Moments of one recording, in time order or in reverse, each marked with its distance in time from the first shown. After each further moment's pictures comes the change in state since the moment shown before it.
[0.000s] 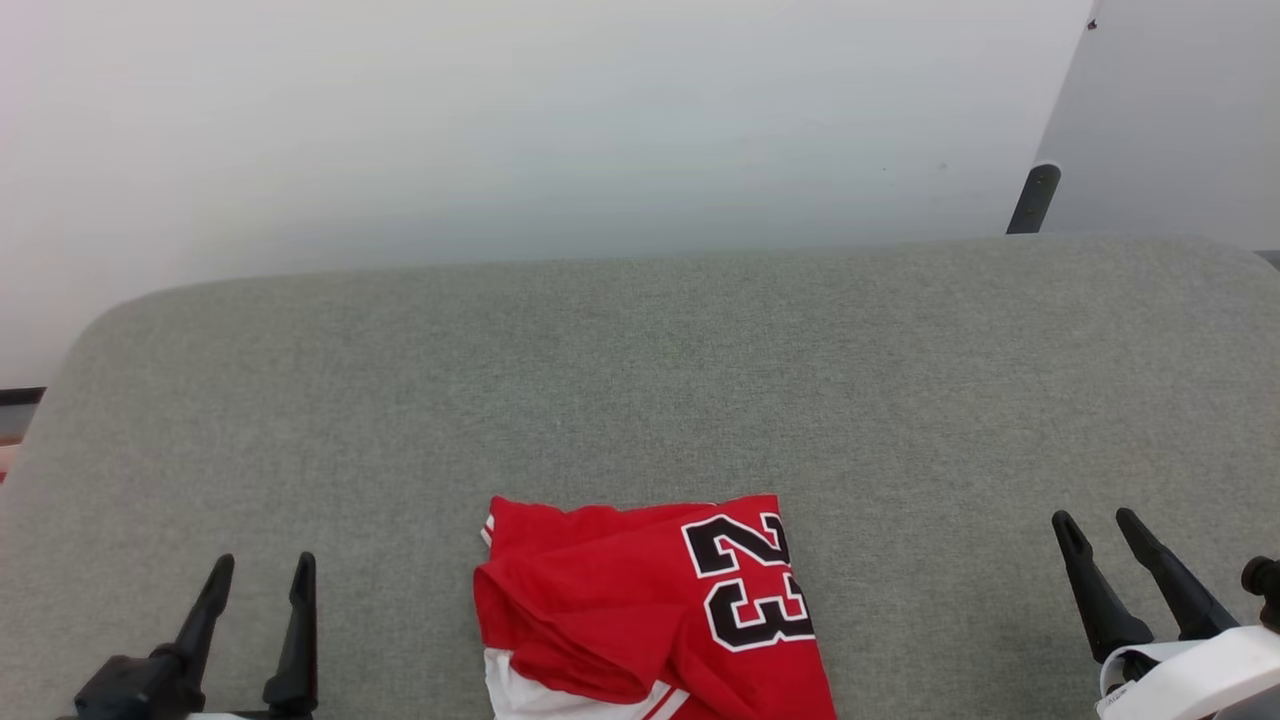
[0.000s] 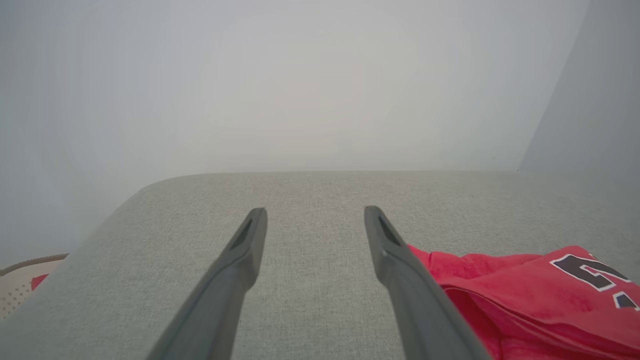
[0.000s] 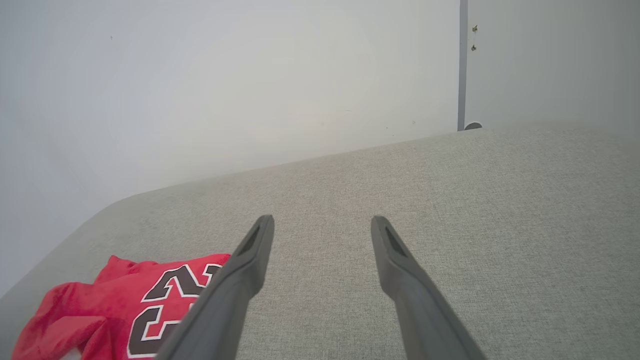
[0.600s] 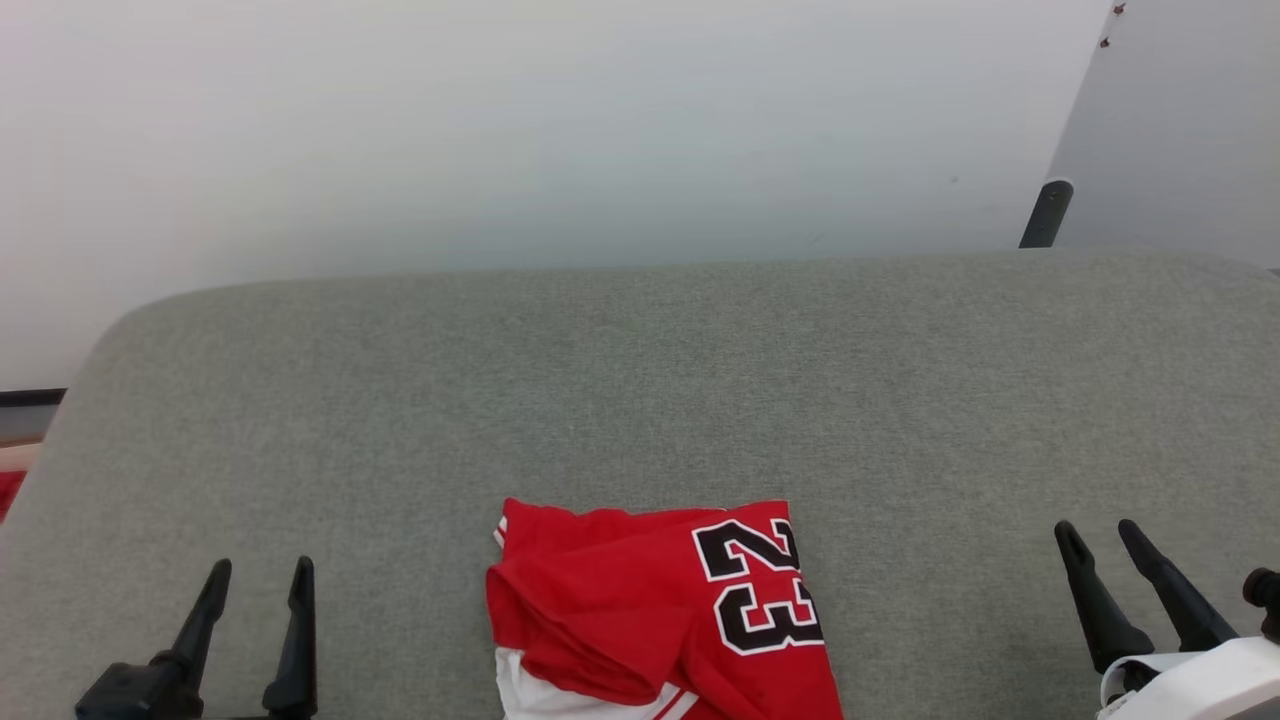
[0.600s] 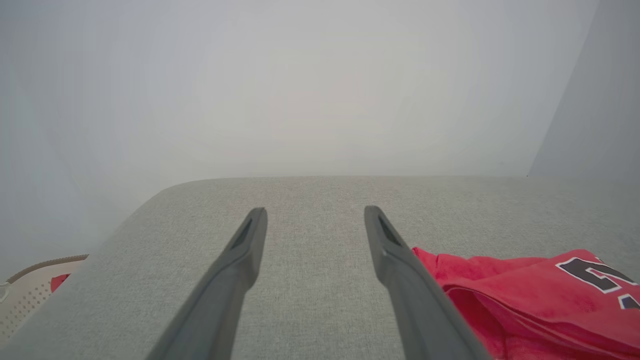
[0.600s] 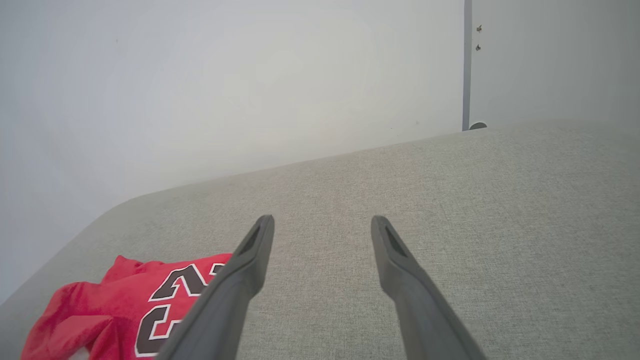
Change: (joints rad) left arm 0.015 -0.018 0.020 -0.017 0.028 0.000 0.000; right arm 0.017 0.006 -0.011 0.004 0.003 0.000 -0.008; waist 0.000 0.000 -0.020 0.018
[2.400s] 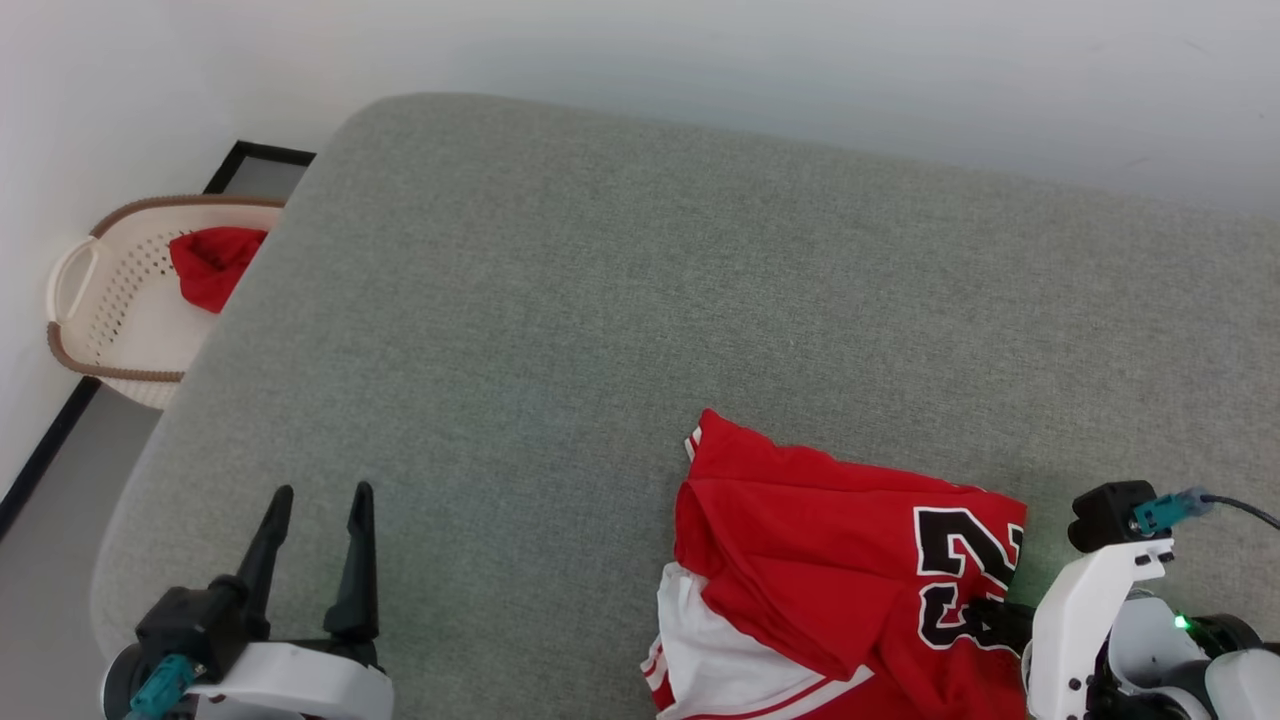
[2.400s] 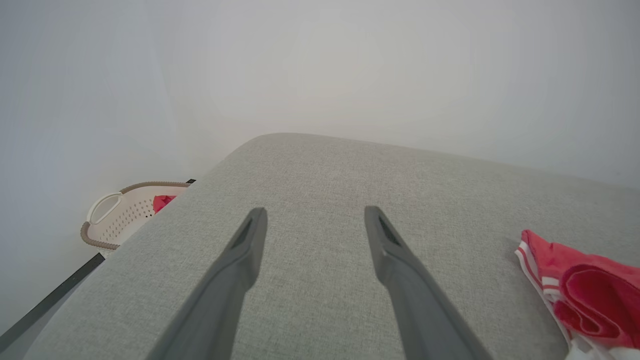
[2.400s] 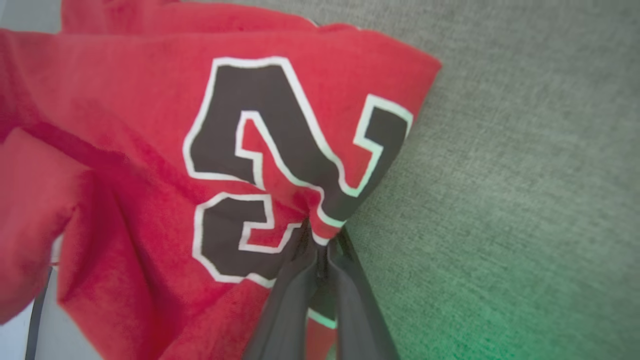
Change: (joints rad) left arm -0.140 -0.072 -0.049 0.055 -0.009 0.000 0.000; right arm -0.161 0.102 -0.001 0.067 -0.095 0.000 0.819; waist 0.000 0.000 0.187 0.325
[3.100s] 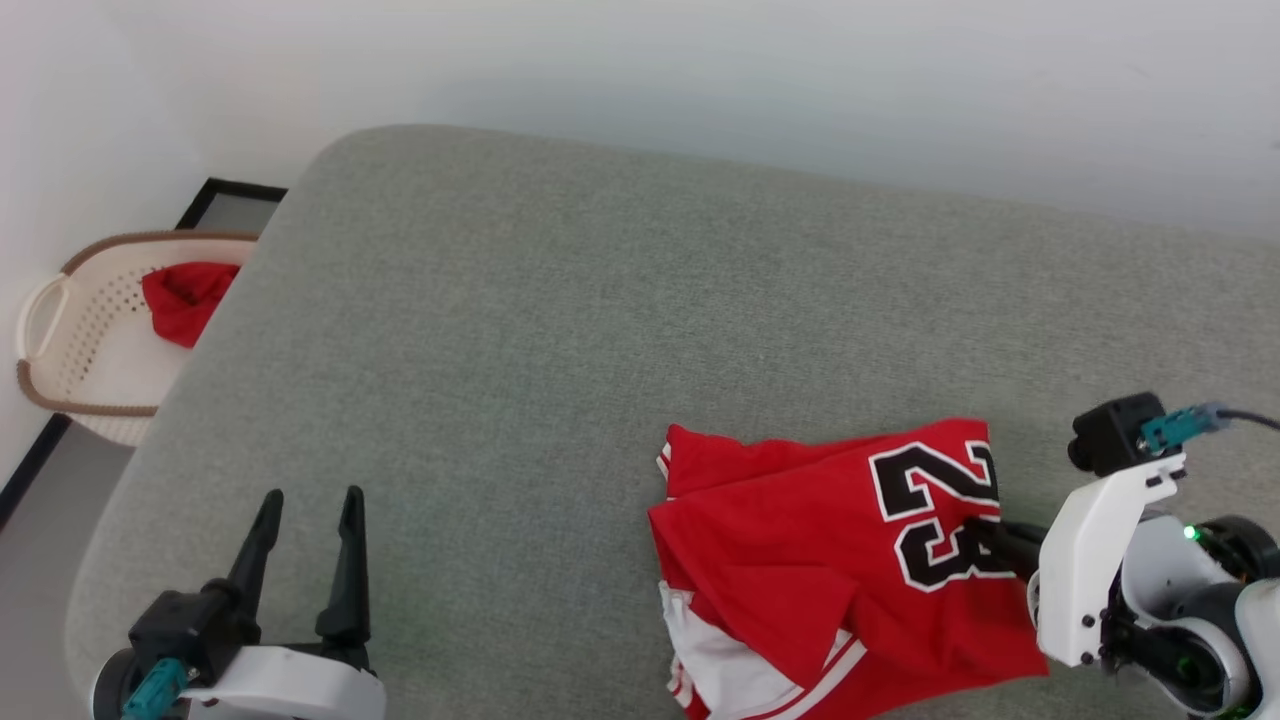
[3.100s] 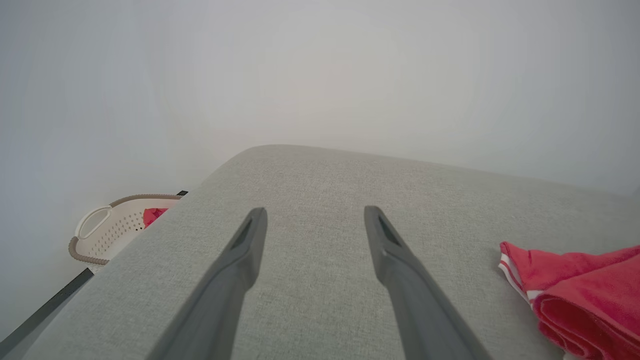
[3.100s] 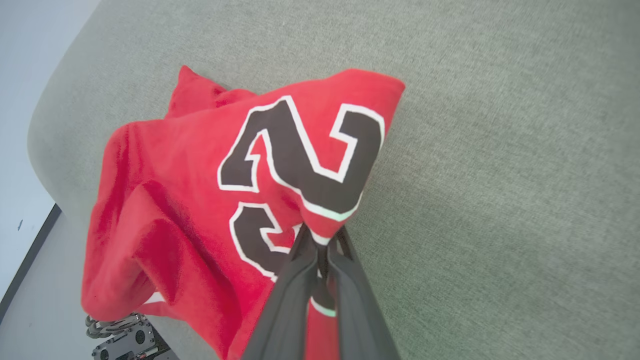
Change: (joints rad) left arm 0.005 0.005 0.009 0.002 0.003 0.000 0.000; right arm -0.083 -0.063 0.041 -0.152 0.036 0.000 0.084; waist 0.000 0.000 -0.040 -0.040
